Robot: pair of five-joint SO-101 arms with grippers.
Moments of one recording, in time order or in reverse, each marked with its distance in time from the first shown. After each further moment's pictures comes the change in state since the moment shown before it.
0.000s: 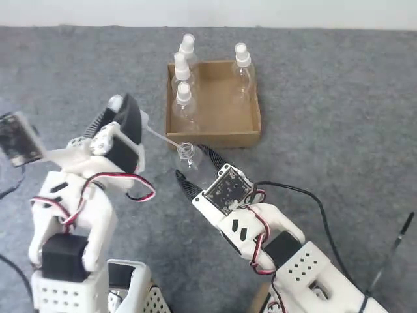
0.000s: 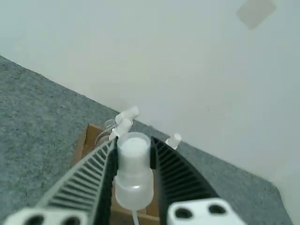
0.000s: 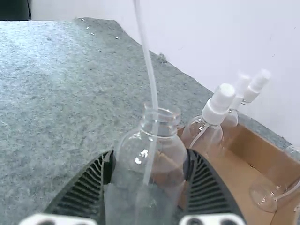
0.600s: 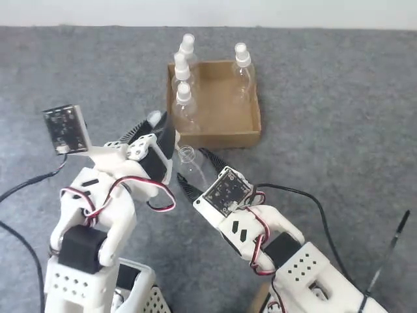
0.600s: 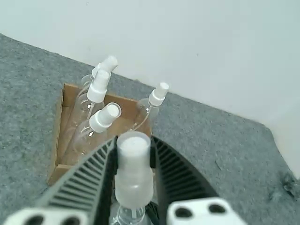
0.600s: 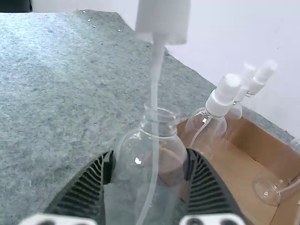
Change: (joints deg) left arm 9.8 0.1 6.5 0.0 -2.7; right arm 0.0 0.0 1.5 0.0 0.1
